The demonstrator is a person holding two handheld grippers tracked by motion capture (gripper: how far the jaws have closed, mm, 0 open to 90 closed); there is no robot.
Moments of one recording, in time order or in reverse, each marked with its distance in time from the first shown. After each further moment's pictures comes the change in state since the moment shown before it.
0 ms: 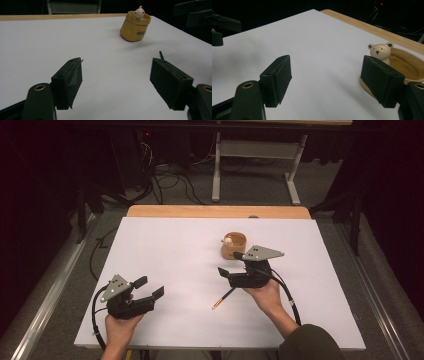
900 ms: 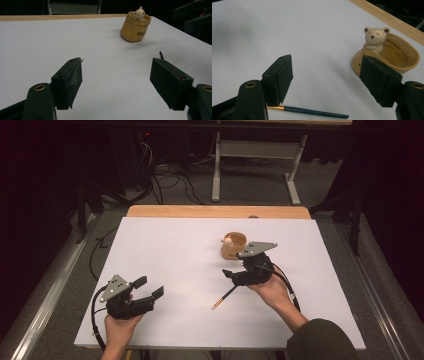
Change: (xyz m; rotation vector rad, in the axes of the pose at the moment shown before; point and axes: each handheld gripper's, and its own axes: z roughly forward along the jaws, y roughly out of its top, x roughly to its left) left arm 0.000 0.000 -0.001 -0.002 0.003 0.001; right arm -0.007 0.014 -0.001 0.216 -0.021 -0.097
